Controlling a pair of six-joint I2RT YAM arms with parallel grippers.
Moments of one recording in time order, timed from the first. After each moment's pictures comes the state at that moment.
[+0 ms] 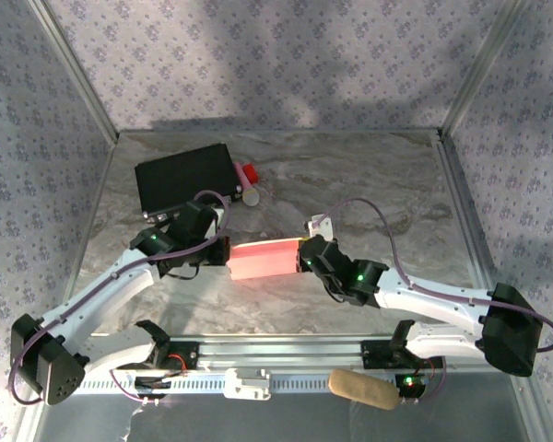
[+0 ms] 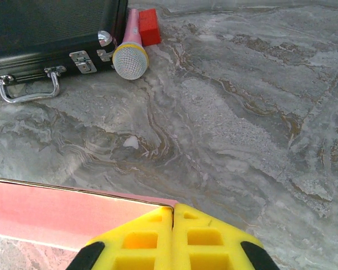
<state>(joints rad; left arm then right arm) -0.66 1.07 0.89 -0.81 0.07 -0.52 1.04 1.15 0.67 -0.16 0.53 0.58</state>
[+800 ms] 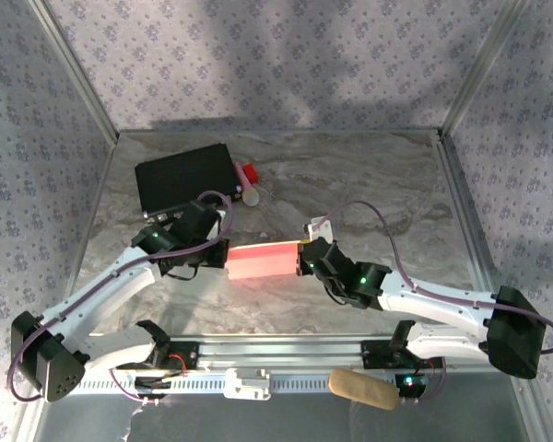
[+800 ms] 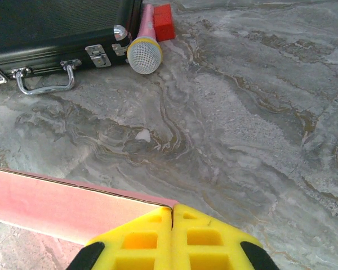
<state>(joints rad) -0.68 1.10 0.94 -0.90 0.01 -0.47 1.05 1.12 0.66 -0.17 0.49 0.56</state>
